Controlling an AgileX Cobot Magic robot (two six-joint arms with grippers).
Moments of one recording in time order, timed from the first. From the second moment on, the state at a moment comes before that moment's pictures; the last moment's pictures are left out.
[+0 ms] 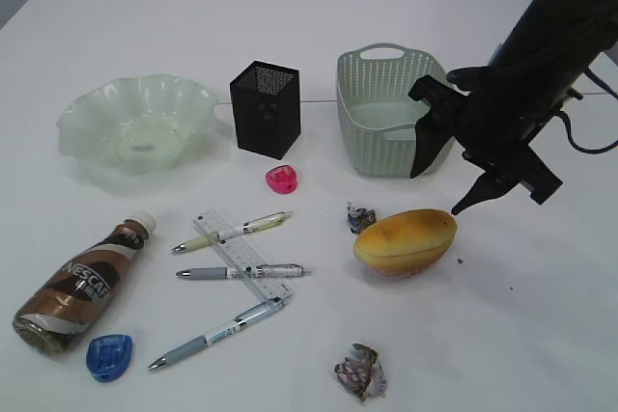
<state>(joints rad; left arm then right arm) 0.03 0.26 -0.68 -0.29 1.26 0.08 0.26 1.81 -1.33 0.28 0.94 0.94</state>
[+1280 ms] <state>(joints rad) 0.03 0.26 -0.68 -0.30 1.26 0.08 0.26 1.94 -1.33 0.26 0.85 1.03</state>
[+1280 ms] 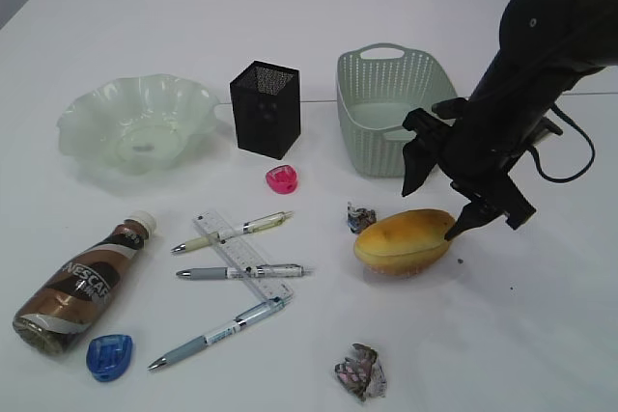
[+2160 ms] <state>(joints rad) 0.03 0.26 -0.68 -0.30 1.26 0.08 0.27 1.99 -1.34 0.27 0.87 1.03</state>
